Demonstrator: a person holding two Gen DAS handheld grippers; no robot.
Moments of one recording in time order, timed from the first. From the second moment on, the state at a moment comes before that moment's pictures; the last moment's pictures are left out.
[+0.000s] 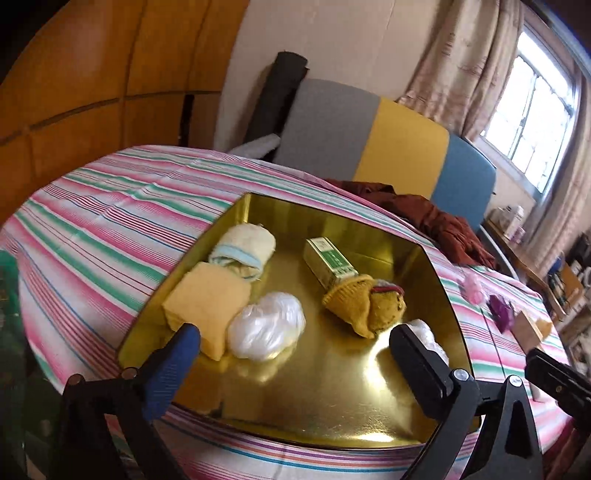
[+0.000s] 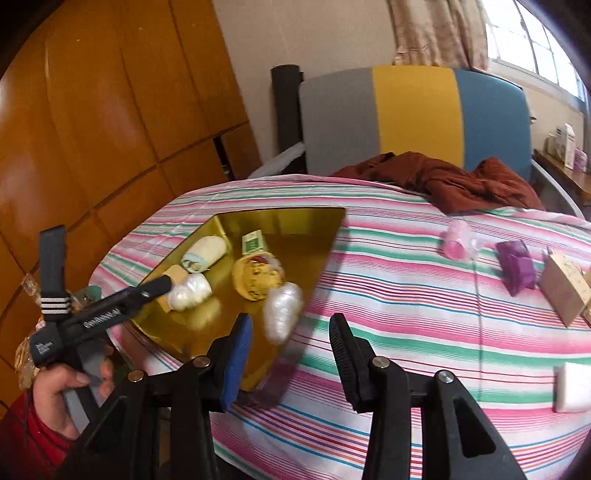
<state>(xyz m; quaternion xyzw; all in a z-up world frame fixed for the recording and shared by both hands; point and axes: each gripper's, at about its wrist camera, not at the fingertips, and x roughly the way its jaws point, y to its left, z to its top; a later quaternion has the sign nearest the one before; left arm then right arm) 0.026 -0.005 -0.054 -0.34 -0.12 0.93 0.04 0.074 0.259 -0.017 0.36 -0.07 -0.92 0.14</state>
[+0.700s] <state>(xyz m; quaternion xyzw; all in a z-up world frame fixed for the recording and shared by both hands) 0.066 0.094 -0.015 -0.29 -0.05 0.94 0.16 0.109 0.370 -0.045 0.38 -0.09 -0.92 0.04</state>
